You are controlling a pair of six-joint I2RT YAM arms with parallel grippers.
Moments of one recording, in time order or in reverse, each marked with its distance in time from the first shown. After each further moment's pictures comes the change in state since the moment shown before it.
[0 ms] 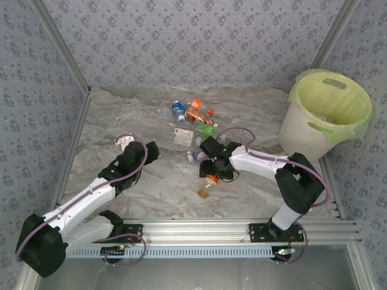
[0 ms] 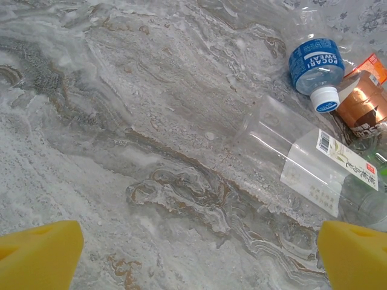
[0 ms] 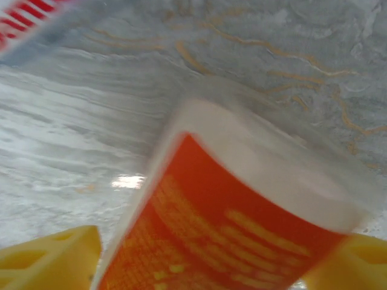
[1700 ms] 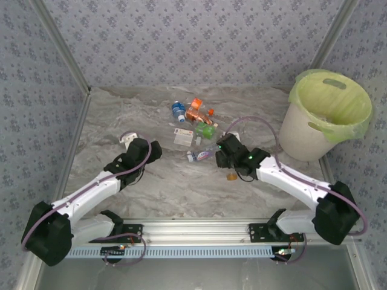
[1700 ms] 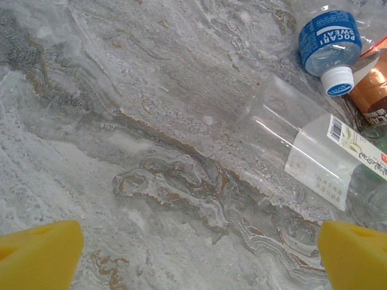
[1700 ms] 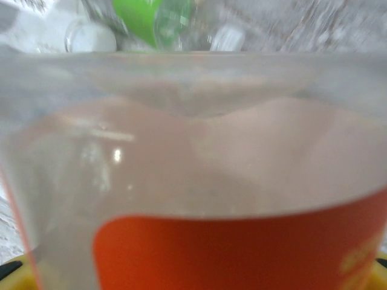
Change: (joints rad) left arm 0.016 0.117 0.032 0.021 0.054 -0.026; right arm -0.039 -0.388 -0.116 0.117 0.331 -0.328
